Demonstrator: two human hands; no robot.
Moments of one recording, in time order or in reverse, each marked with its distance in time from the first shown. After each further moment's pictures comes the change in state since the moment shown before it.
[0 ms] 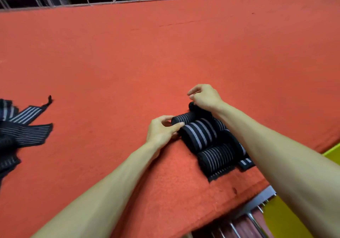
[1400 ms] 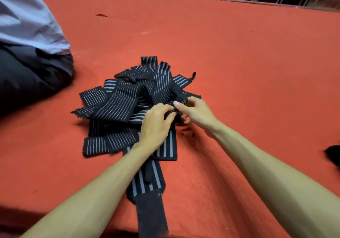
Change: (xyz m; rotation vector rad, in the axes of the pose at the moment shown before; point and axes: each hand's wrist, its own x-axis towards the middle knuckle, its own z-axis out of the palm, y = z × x) left_hand -0.157 -0.062 -0.367 0.635 0.737 0.319; right_hand -0.167 -0.262 0.308 0.351 -0.595 -0.319
